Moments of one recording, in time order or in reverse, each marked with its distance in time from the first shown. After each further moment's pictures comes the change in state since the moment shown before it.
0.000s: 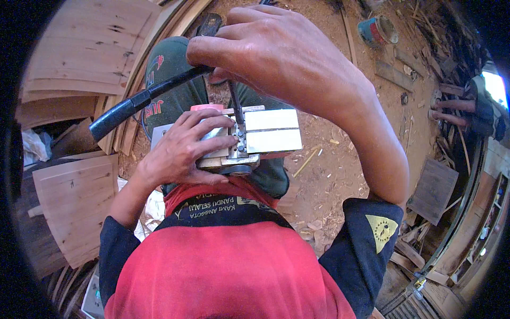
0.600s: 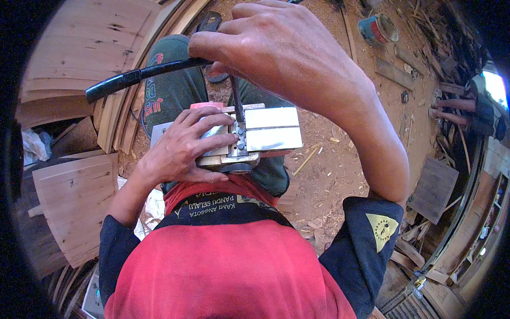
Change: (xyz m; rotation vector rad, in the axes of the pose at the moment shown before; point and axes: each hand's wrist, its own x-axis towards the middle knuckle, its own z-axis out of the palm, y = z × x) left_hand 0.000 0.000 0.002 -0.009 0.012 -0.001; right_hand 0.002 -0.003 0.000 -0.106 -0.014 0.021
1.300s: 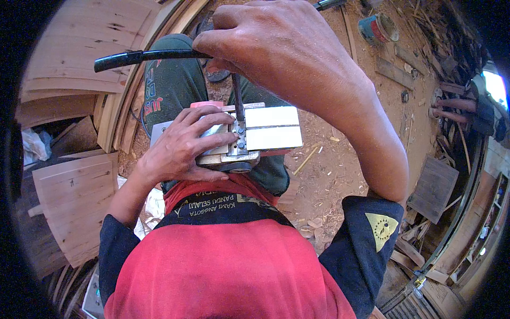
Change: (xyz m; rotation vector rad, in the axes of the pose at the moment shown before) left_hand 0.000 0.001 -0.001 0.009 0.008 0.007; right_hand 0.000 -0.006 0.000 -0.032 0.016 0.064
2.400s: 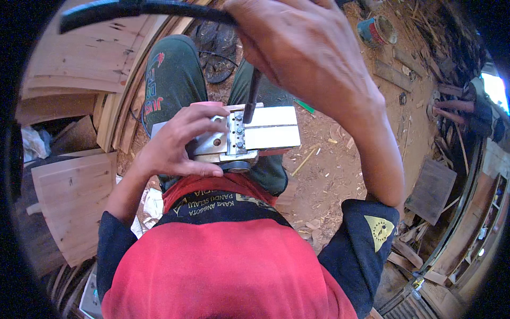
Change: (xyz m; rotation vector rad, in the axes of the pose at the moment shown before) left_hand -0.001 -0.013 -0.002 -0.205 0.056 -0.009; right_hand -0.024 0.022 -0.004 -0.154 0.076 0.058
